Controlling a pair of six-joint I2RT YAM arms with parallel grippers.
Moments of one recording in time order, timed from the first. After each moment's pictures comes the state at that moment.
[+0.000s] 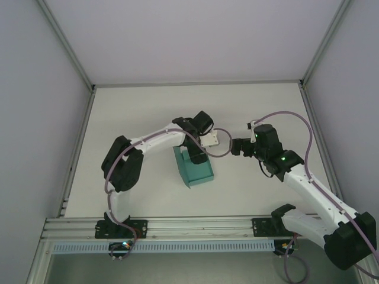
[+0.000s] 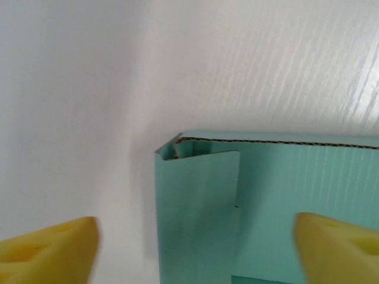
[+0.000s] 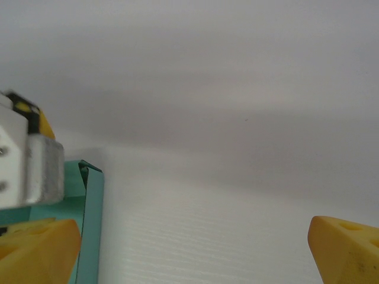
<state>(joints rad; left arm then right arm) -0.84 1.95 1.52 -0.80 -0.01 0.48 0.37 1.00 0.75 -0.45 0.10 0.29</state>
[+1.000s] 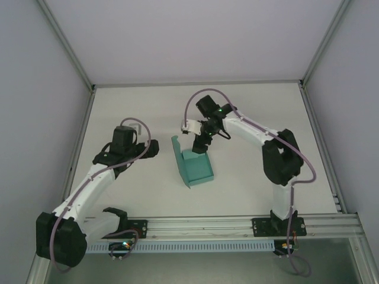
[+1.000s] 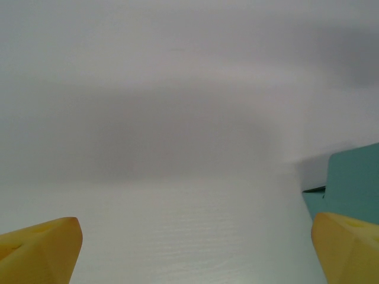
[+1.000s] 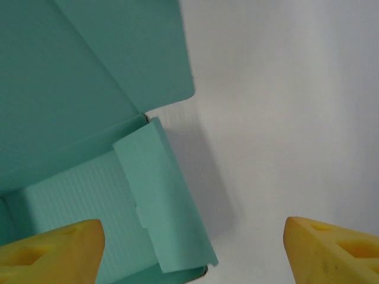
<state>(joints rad) -0.34 1.05 0.71 -0.46 0.03 -0.36 0.56 1.97 1.61 -0.83 -0.33 -0.77</state>
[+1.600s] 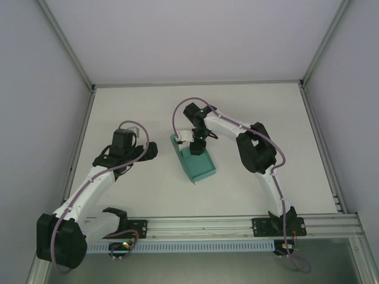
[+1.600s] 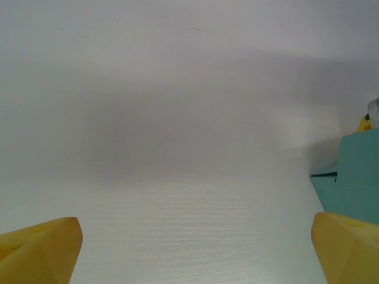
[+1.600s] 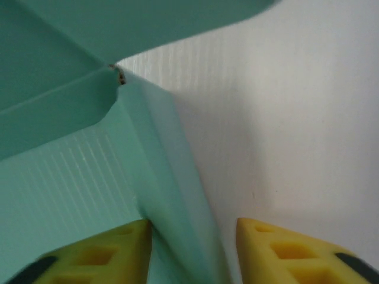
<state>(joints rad) -0.33 1.04 0.68 -0.46 0.02 -0.40 0.60 2.28 1.86 -1.01 -0.23 -0.93</state>
